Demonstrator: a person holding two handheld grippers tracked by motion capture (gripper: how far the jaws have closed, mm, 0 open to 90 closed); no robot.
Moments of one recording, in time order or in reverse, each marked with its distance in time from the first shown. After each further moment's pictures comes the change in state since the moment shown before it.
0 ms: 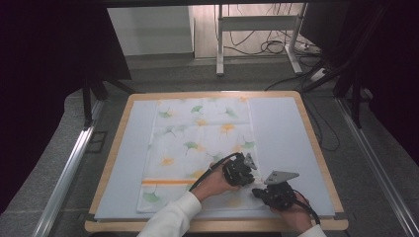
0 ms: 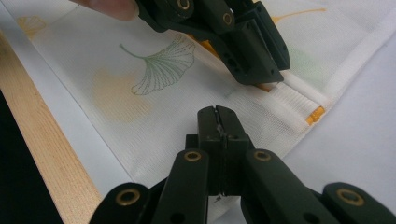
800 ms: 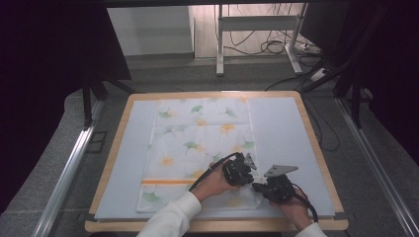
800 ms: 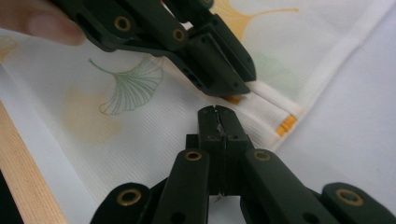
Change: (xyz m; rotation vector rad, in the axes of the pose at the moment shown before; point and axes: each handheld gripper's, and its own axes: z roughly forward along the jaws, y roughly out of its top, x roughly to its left) left arm 0.001 0.000 -0.001 0.016 0.000 0.005; right arm -0.015 0.007 0.008 0.005 -0.016 0.061
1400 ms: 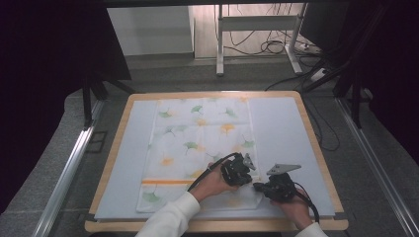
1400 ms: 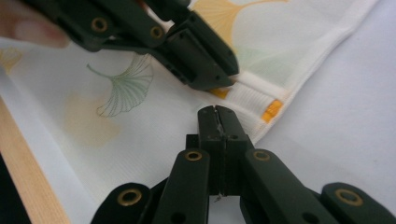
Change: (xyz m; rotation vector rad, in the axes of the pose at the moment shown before) left arm 0.000 -0.002 -0.002 0.010 0.006 0.004; right arm -0.007 -0.001 -0.001 -0.008 0.022 0.058
